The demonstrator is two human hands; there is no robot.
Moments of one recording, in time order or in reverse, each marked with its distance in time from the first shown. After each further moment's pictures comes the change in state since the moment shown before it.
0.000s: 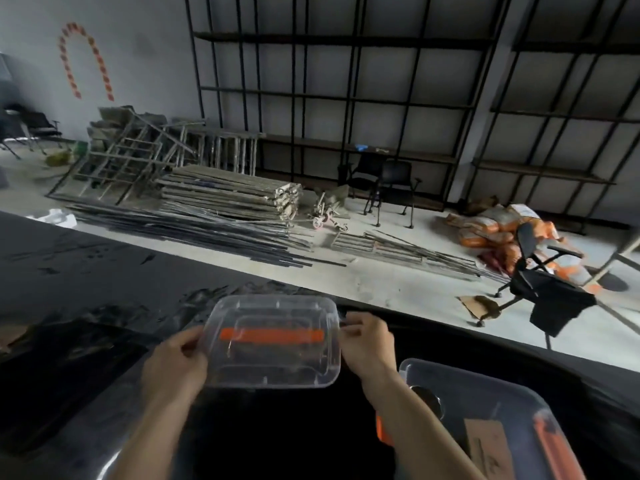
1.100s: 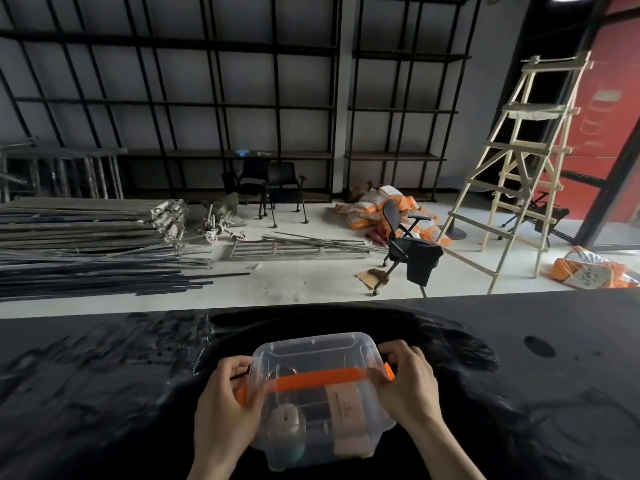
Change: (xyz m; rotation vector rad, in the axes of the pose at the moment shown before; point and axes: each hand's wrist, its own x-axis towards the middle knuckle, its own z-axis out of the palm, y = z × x) left_hand -0.179 0.089 0.143 -0.257 -0.429 0.493; right_hand -0.072 0.147 -0.223 -0.302 0.381 0.114
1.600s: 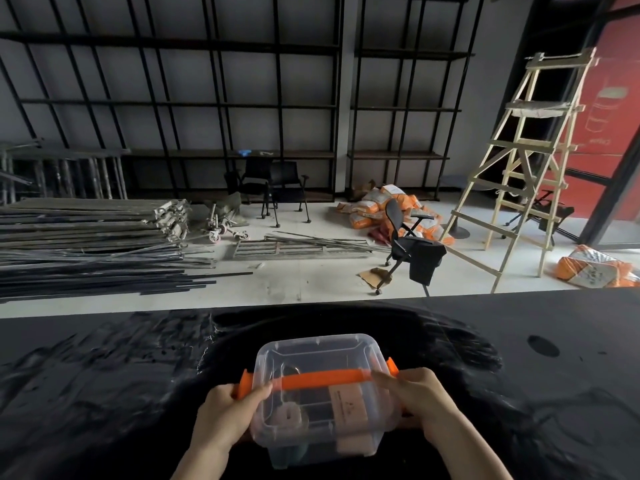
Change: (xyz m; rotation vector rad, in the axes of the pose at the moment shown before) left_hand 0.010 0.003 -0.008 -0.034 -0.240 -0.483; right_hand 0.010 0.021 -0.005 0.460 -0.350 0.437
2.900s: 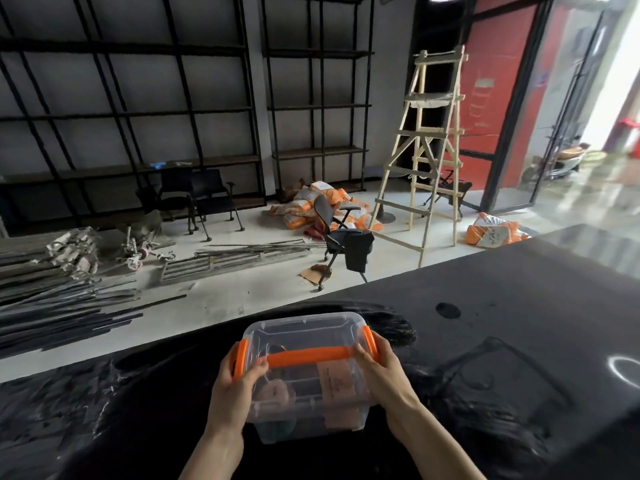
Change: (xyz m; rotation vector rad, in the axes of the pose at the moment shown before) left_hand -0.012 0.067 0.119 -0.413 -0.319 0.200; right_hand 0.006 0.033 -0.072 0.357 0.124 -0.286
